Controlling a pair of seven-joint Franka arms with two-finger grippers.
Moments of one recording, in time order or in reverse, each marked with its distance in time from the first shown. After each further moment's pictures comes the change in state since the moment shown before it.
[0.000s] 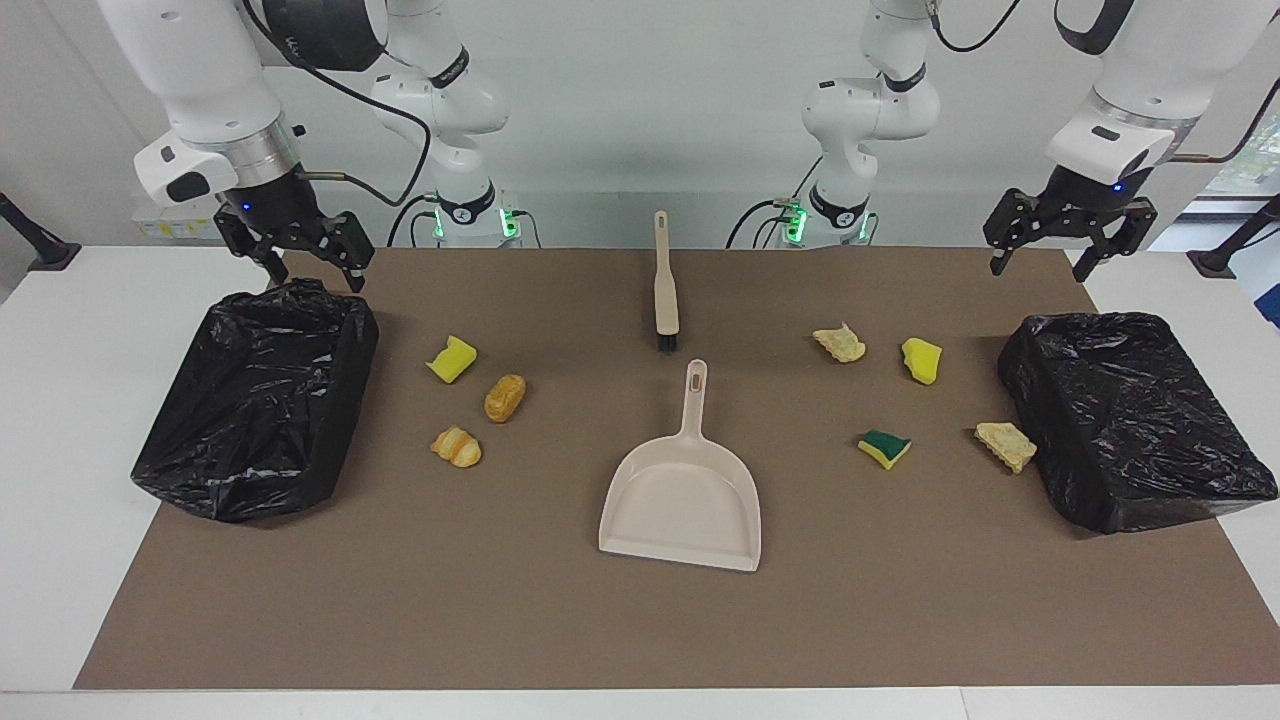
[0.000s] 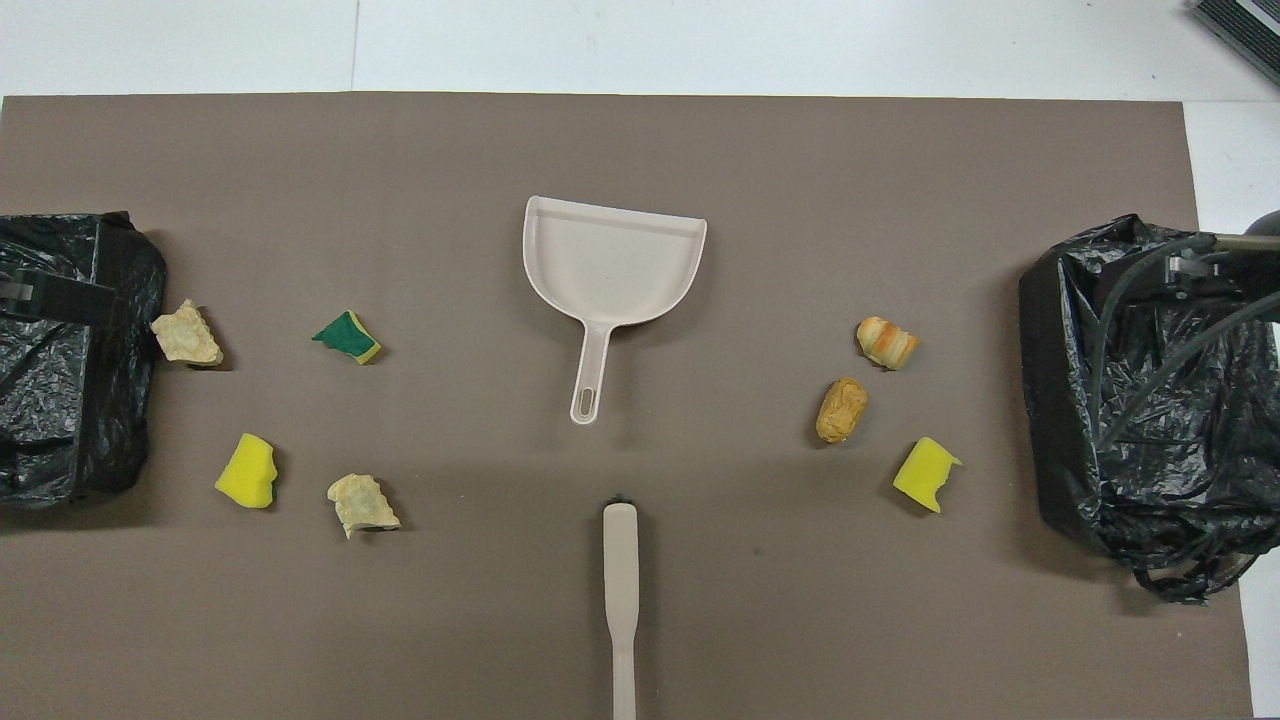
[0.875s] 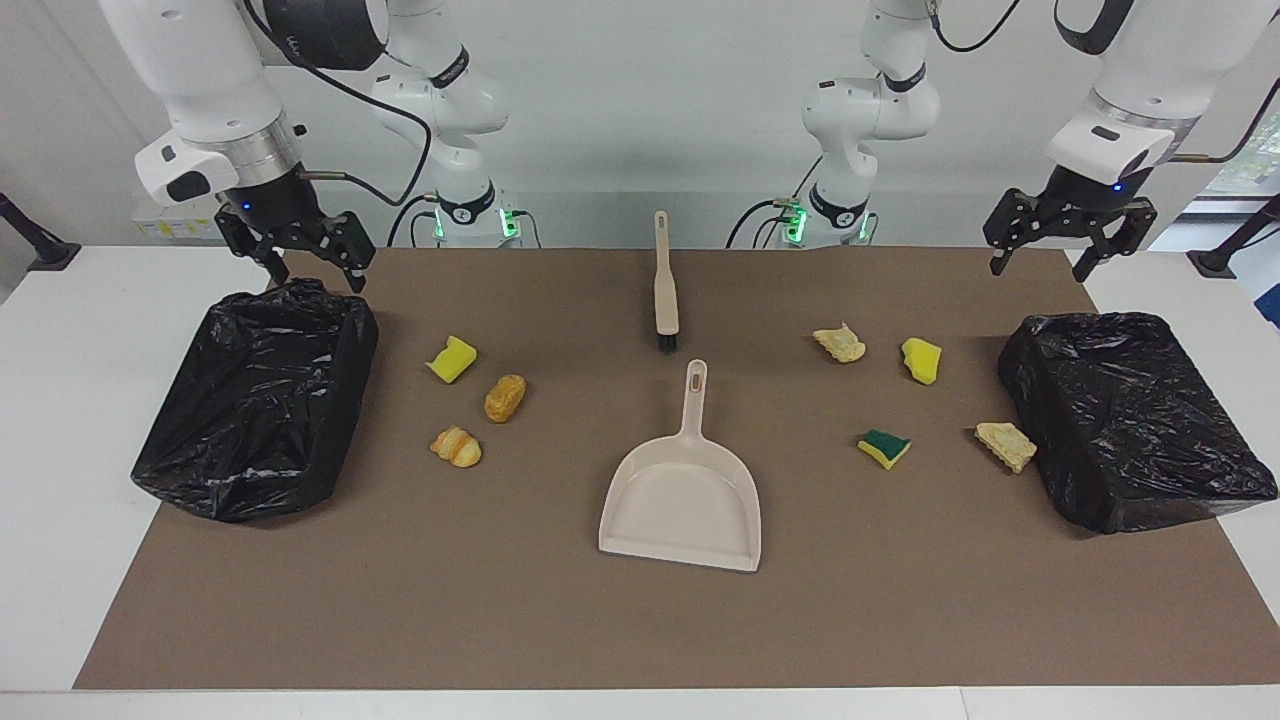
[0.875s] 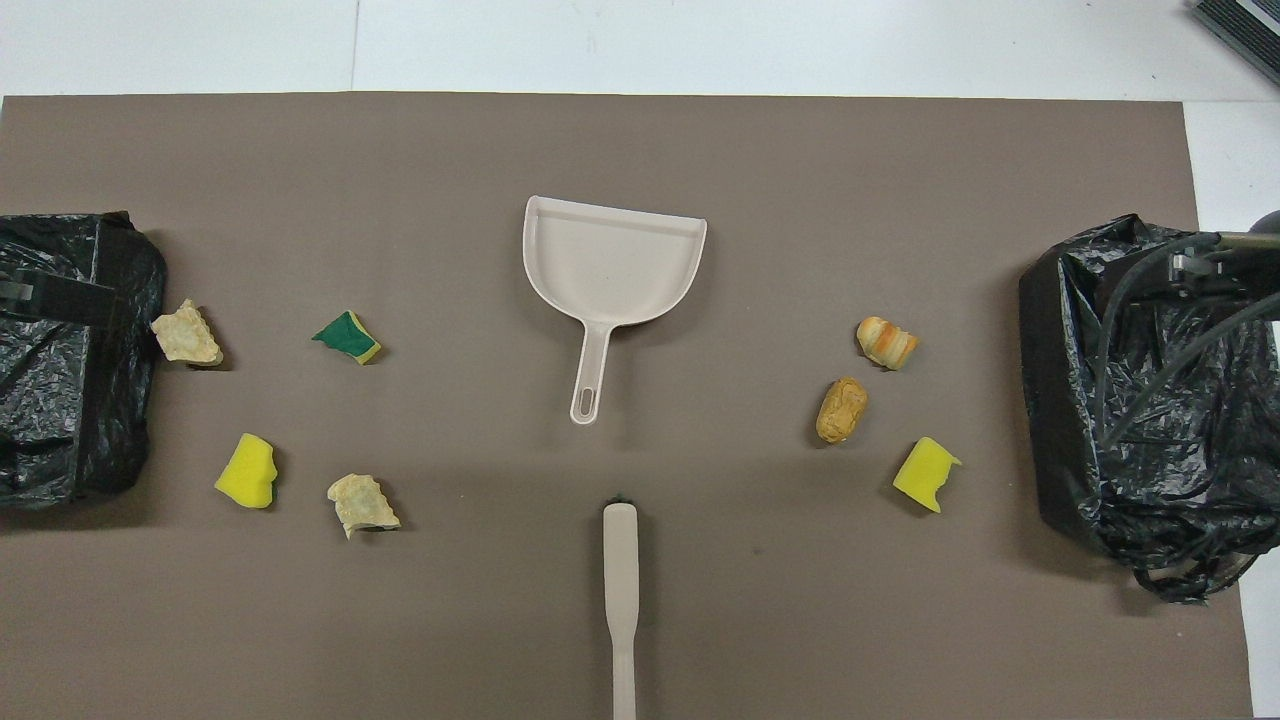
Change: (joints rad) left arm 0.000 0.000 0.000 0.000 0.000 0.000 0.000; right arm -0.004 0.001 -0.004 0.003 0.003 0.001 0.003
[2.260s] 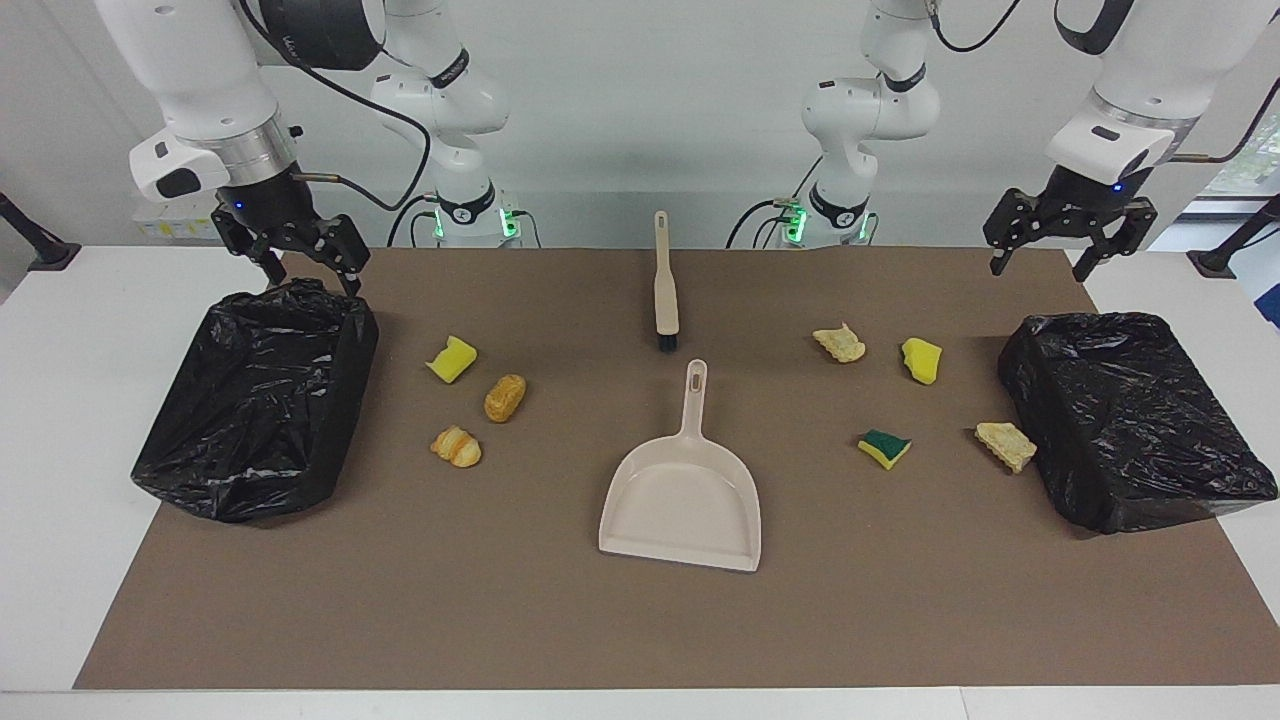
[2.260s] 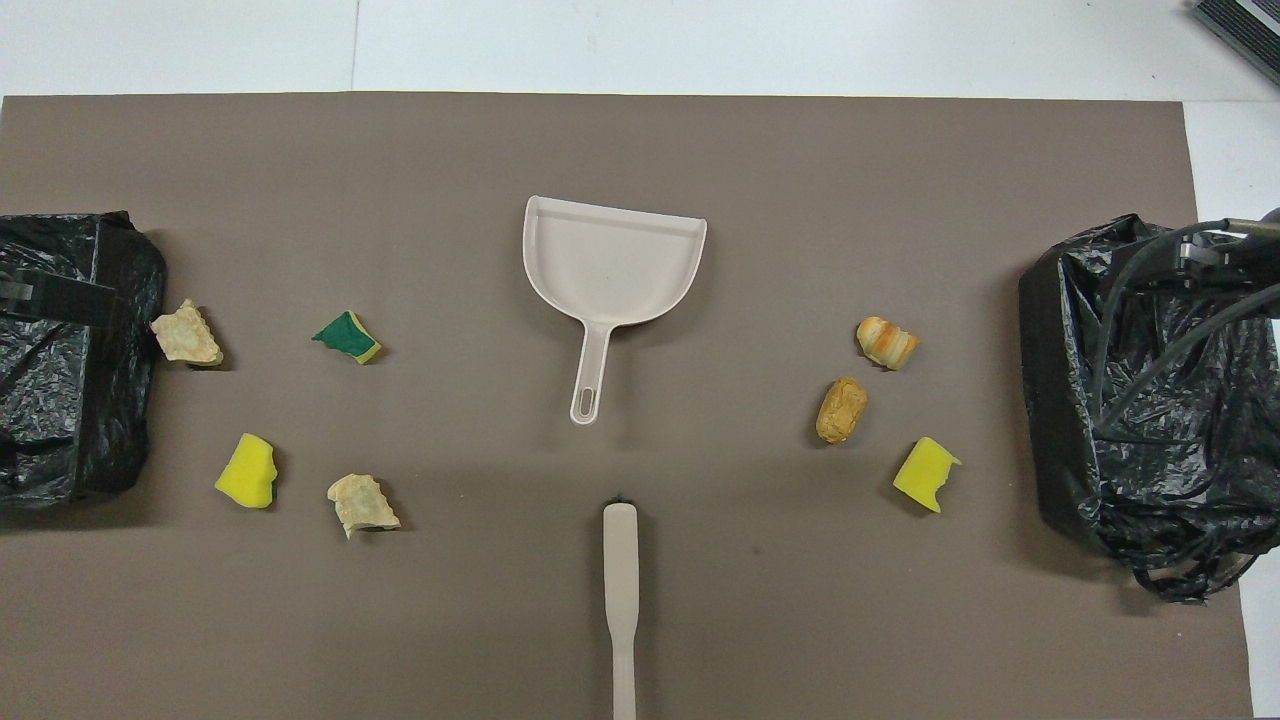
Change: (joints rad) left arm 0.000 0.000 0.000 0.000 0.000 0.000 0.000; right arm -0.007 0.000 0.000 -0.001 0.001 0.019 0.054
